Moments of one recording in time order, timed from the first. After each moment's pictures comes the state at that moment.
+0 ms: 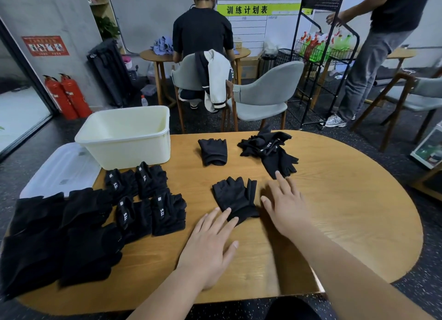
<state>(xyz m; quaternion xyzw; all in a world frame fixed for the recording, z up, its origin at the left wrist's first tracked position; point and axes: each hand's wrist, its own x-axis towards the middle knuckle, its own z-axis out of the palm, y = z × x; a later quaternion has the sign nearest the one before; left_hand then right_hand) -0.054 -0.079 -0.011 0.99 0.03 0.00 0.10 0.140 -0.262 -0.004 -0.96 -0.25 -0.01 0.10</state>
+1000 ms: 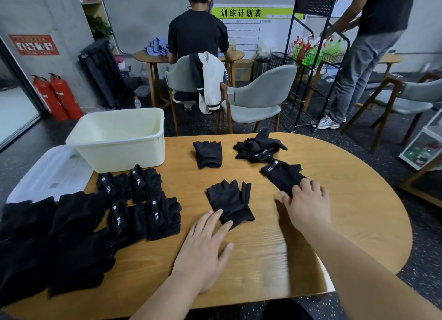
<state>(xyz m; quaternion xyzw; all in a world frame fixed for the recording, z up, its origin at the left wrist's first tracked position) -0.054 -0.078 -0.015 0.99 0.06 0.02 0.12 0.165 -0.300 0.013 -0.98 -0.14 -0.09 -0.06</state>
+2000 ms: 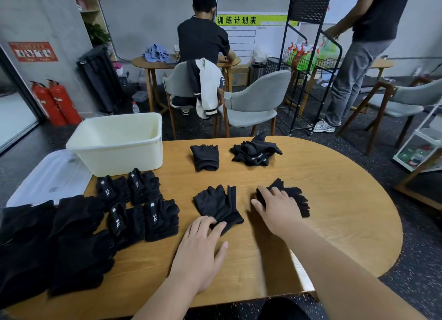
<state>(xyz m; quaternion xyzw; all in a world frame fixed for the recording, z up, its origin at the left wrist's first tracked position) -0.055 -0.077 -0.020 0.99 0.08 0.04 0.11 0.134 -0.260 0.021 -0.97 -0.24 0.02 0.05</state>
